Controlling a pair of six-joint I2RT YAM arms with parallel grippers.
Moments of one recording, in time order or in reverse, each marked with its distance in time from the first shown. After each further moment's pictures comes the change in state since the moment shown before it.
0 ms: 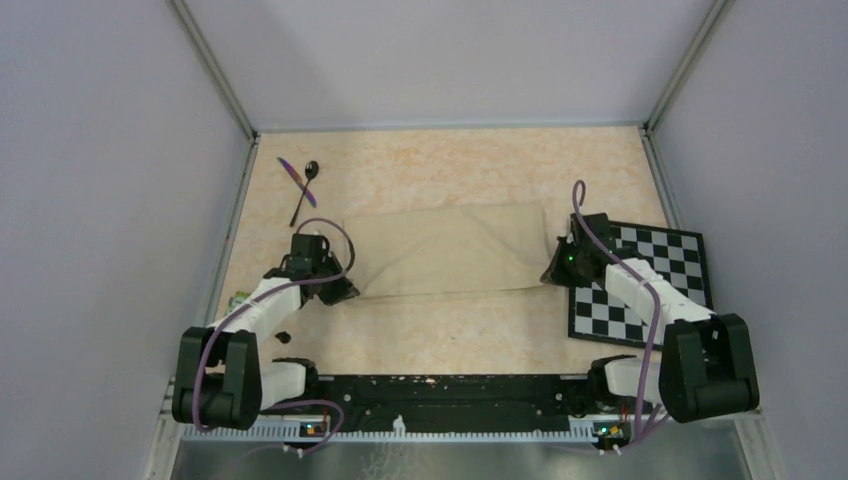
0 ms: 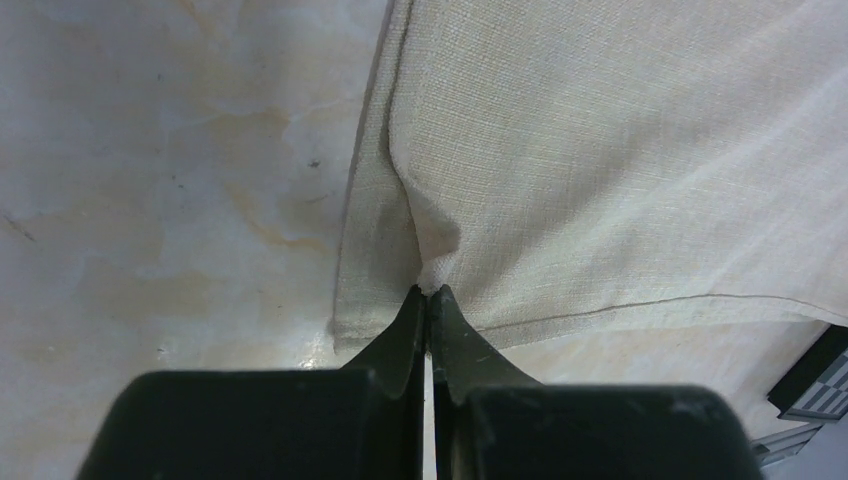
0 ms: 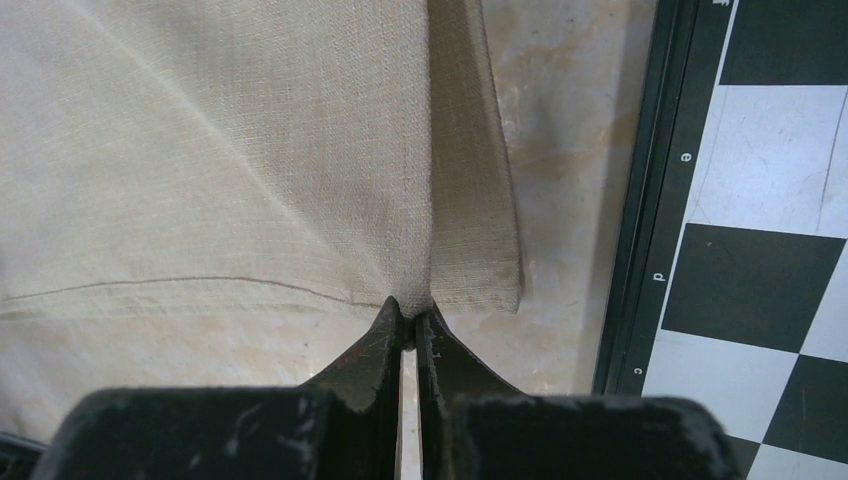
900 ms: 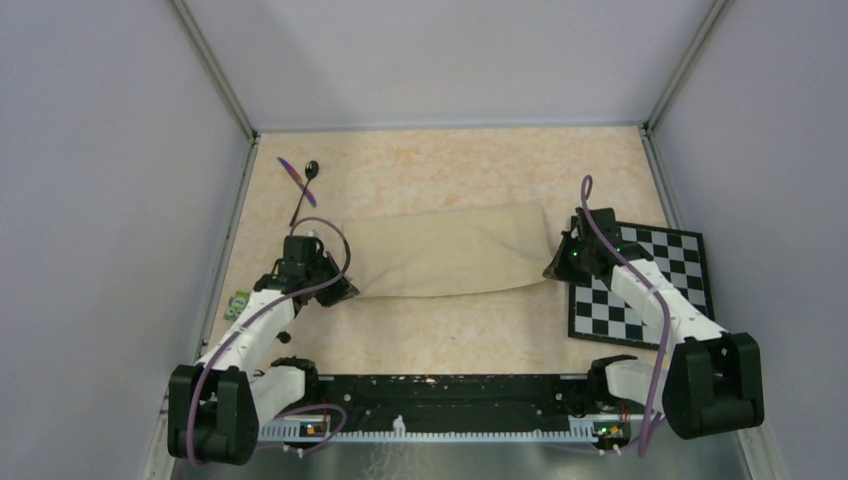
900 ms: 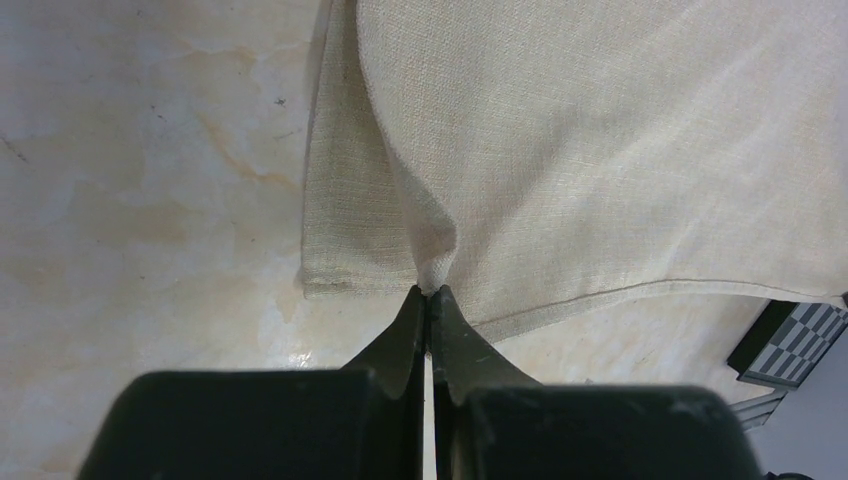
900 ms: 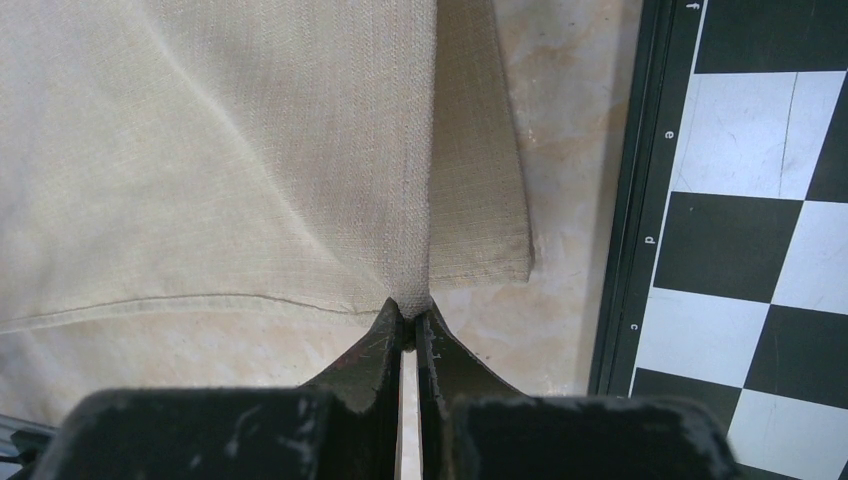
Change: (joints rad) left arm 0.000 -0.162 -0.007 -0.112 0.039 -0.026; right arm 0.000 -0.066 0.047 -0.092 0.008 0.016
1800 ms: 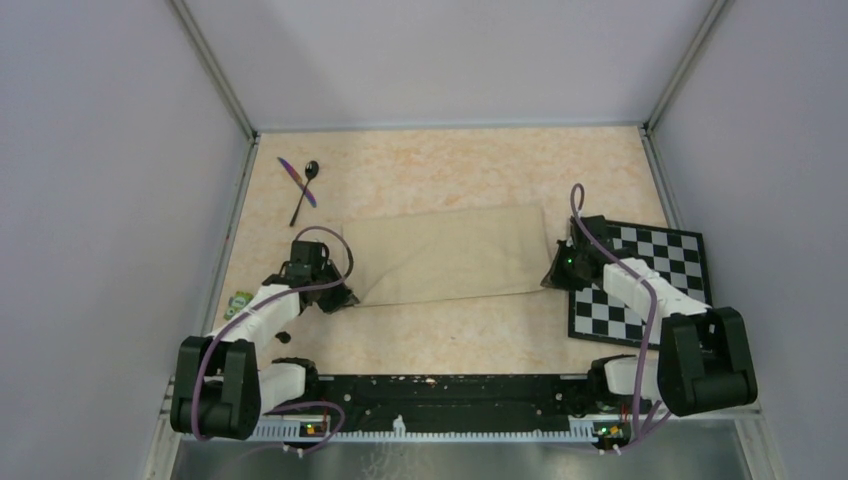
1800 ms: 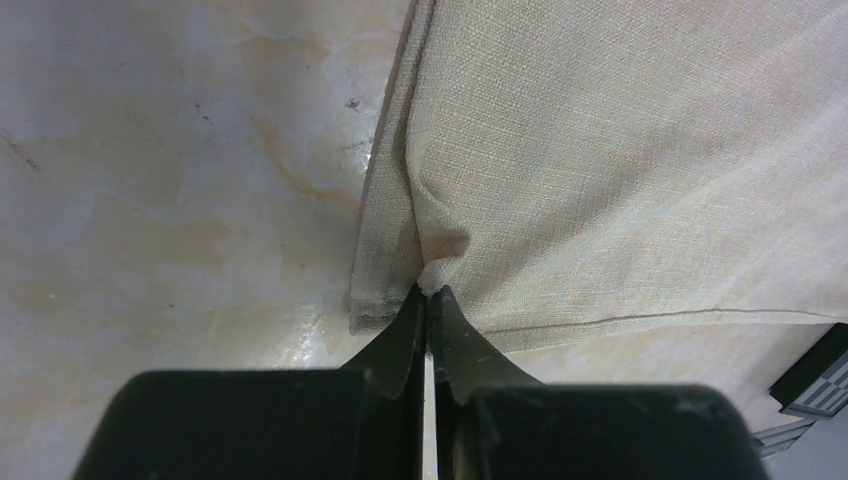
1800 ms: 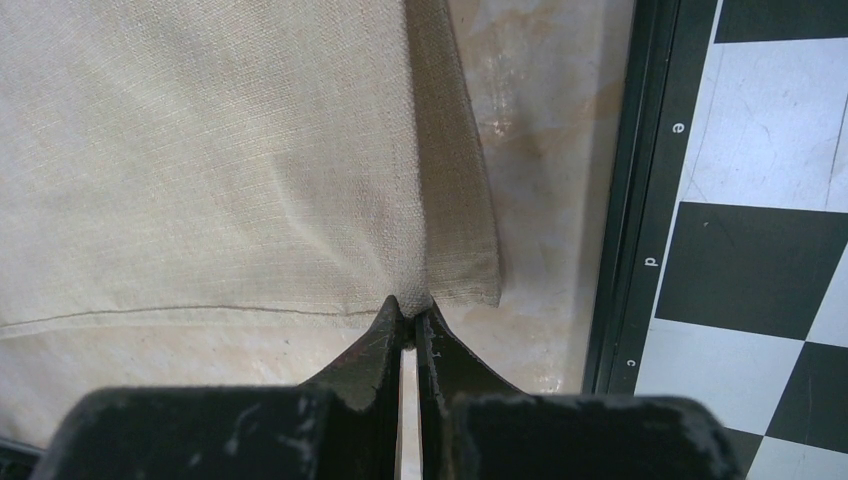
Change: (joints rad) left arm 0.000 0.120 -0.050 0.077 -0.038 -0.007; right arm 0.000 0.095 -0.072 0.100 0.006 0.000
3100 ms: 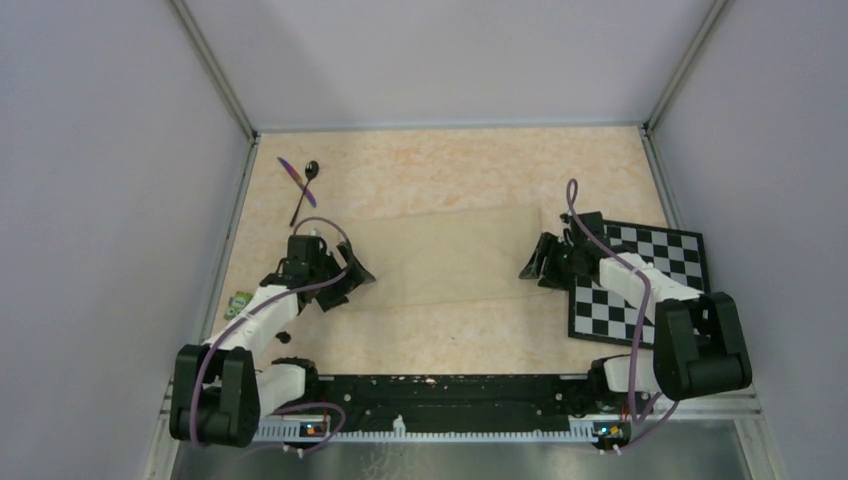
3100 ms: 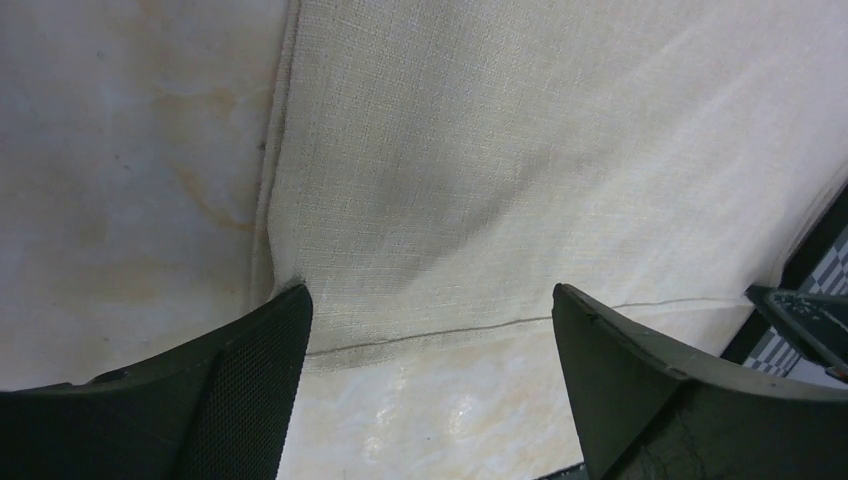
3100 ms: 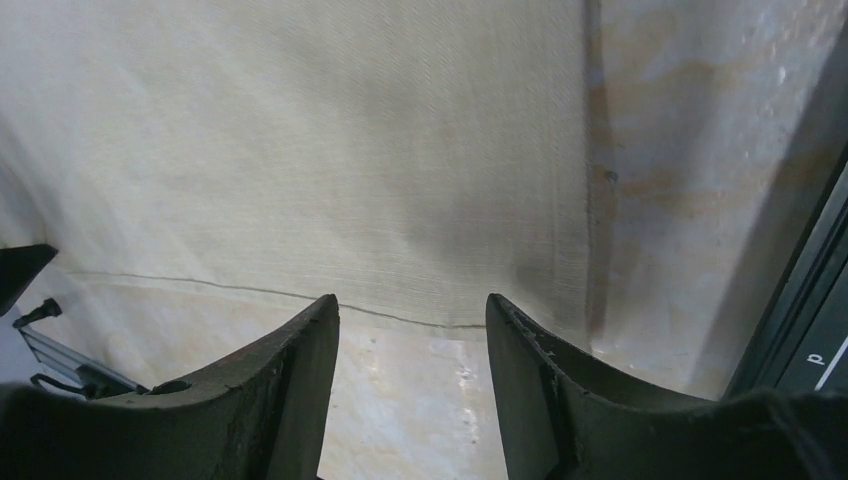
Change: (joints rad) left arm 0.000 -0.035 0.017 0.060 0.055 -0.023; right arm 0.000 0.079 0.012 0.095 -0.182 0.021
